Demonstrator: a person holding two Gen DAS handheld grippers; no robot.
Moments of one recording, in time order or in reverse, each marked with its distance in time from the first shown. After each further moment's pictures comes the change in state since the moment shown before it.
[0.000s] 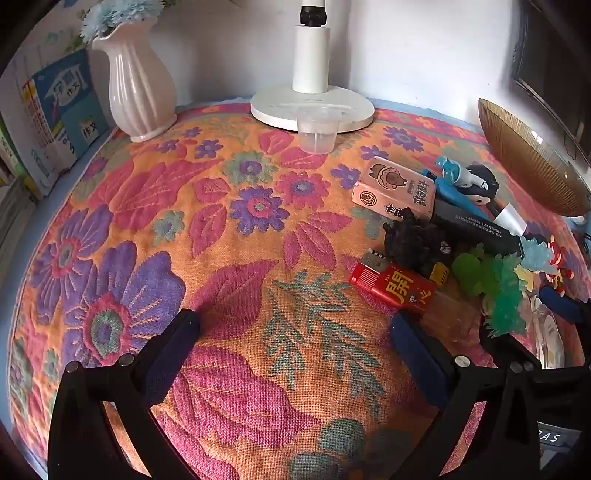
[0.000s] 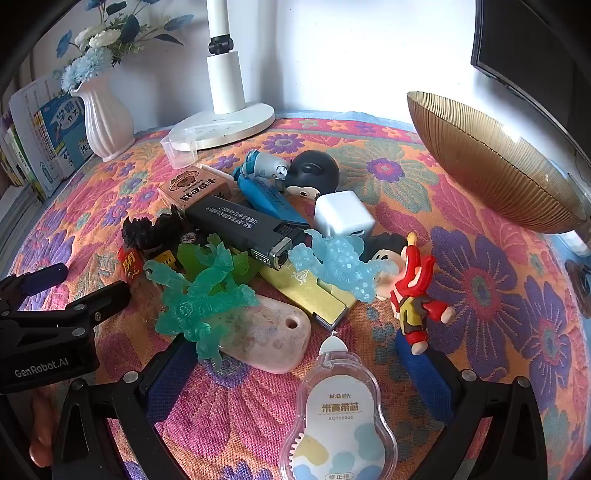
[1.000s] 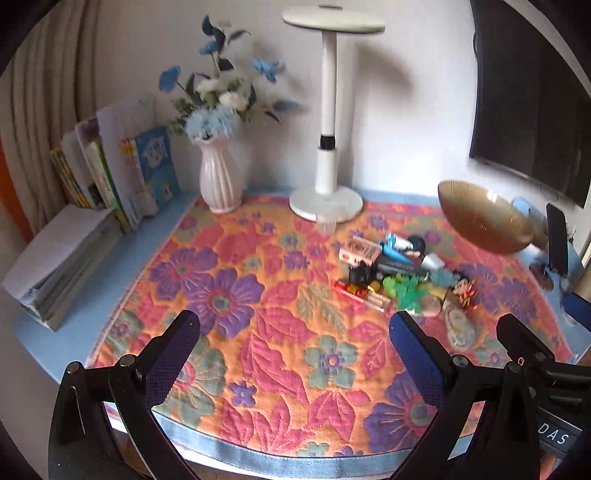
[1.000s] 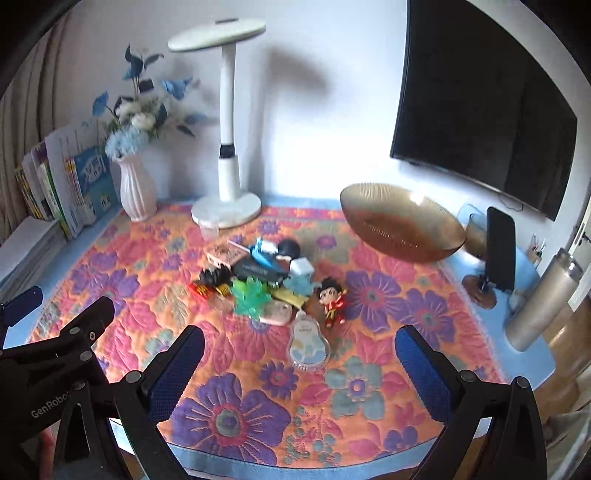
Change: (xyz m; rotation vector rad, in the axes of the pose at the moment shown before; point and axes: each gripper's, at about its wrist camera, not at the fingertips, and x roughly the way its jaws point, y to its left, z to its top) left arm -0.187 -0.002 -0.057 -0.060 -0.321 0.090; right arm -0.192 0.027 -0.040 0.024 -0.252 -0.144
